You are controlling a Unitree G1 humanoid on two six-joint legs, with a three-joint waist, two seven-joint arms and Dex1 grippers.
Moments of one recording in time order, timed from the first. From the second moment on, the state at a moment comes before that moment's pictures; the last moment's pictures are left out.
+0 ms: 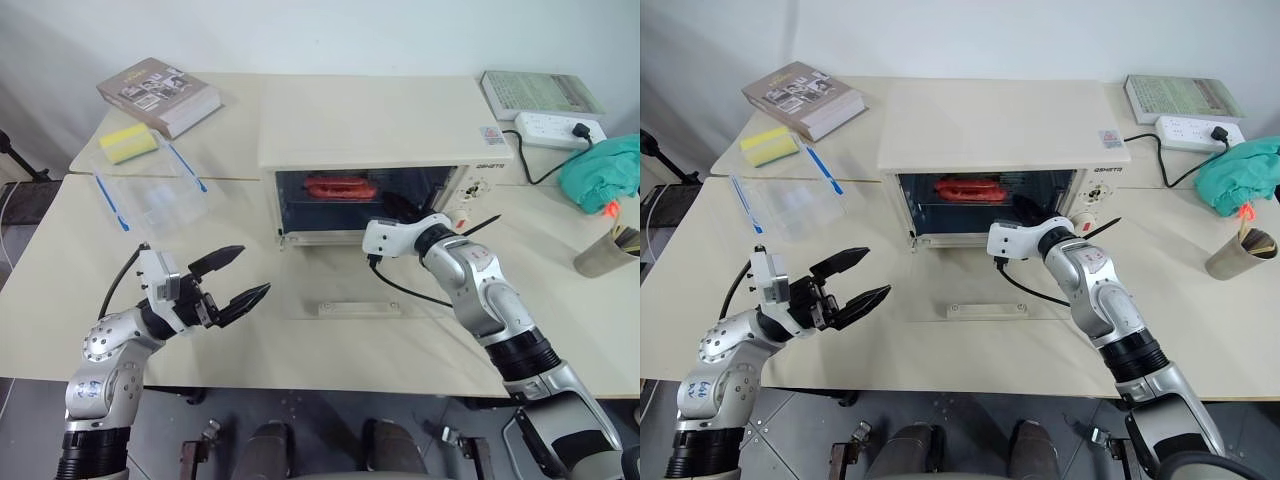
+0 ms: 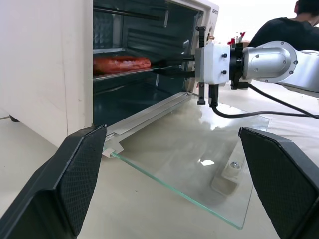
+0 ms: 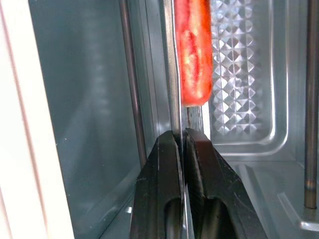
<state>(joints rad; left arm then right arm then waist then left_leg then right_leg) -0.10 0.47 0.23 -0.19 -0.60 0.18 -0.93 -0.62 -0.50 0.31 0.08 -0.80 0.05 0.30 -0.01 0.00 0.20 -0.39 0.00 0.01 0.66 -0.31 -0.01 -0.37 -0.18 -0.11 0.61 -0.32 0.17</state>
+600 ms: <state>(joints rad) -0.17 0.44 0.18 -0.14 -0.60 0.17 -0.93 -0.55 -0.56 0.29 -0.12 -0.74 0.05 0.48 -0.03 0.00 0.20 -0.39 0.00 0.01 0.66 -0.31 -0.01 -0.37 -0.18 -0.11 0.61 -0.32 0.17</state>
